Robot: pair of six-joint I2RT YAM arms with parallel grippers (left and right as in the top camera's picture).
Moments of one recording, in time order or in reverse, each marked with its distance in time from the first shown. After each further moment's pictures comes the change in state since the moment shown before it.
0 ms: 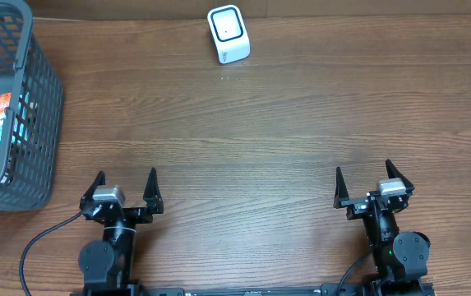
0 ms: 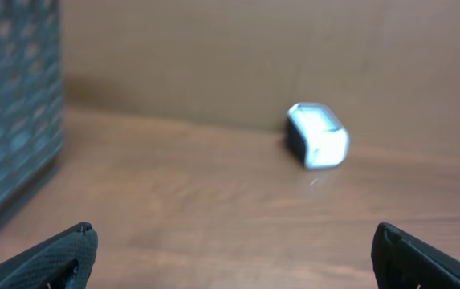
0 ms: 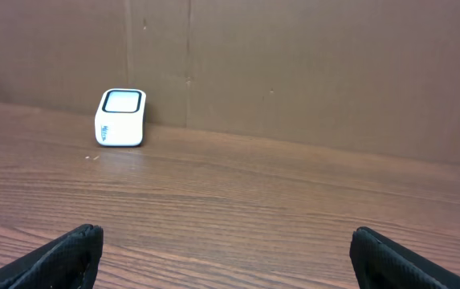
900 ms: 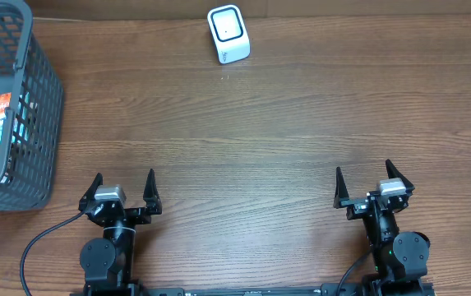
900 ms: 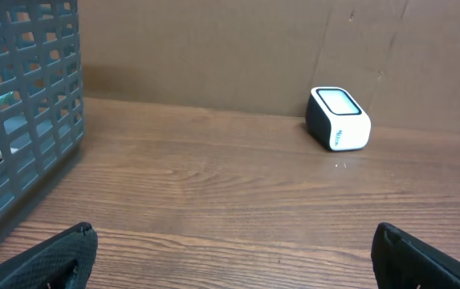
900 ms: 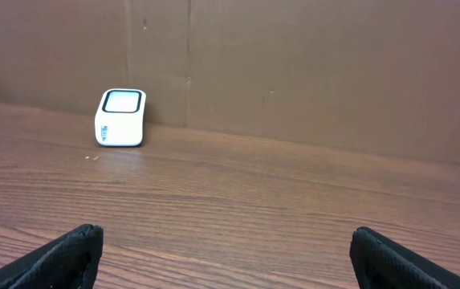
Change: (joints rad) left arm 0.000 0.000 -0.002 -0.071 -0.066 0.048; right arm 0.000 0.000 0.000 0.000 0.000 0.000
